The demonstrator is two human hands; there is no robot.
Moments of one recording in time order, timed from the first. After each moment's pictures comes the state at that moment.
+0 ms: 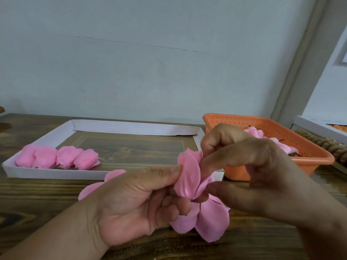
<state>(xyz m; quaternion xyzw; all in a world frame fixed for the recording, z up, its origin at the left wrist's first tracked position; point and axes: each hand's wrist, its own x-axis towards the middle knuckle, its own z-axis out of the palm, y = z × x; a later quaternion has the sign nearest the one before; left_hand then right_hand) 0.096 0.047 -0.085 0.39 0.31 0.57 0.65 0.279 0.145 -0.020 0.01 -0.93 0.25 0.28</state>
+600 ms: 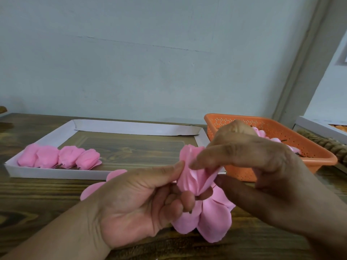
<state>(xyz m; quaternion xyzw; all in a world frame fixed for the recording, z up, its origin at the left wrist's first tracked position) 0.095 0.047 -0.085 0.42 0.31 0.57 0.63 0.276 0.140 -0.018 0.01 -0.95 0.12 0.29</state>
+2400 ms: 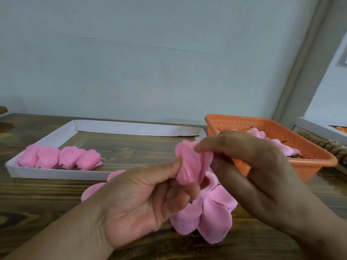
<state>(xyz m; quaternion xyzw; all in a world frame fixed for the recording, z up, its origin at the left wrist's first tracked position) 0.110 0.042 -0.068 0.40 0.30 0.61 0.61 0.270 0.136 -0.026 -0.02 -0.92 0.12 0.37</state>
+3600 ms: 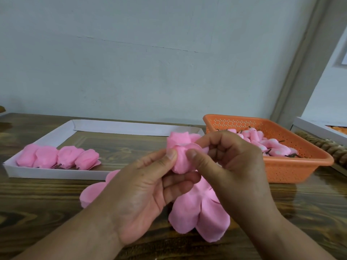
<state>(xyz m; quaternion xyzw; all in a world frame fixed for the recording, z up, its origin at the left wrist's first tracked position) 0.124 0.042 -0.060 0.32 0.34 0.70 0.53 0.239 0.127 -0.053 -0.14 -0.76 0.39 0.50</state>
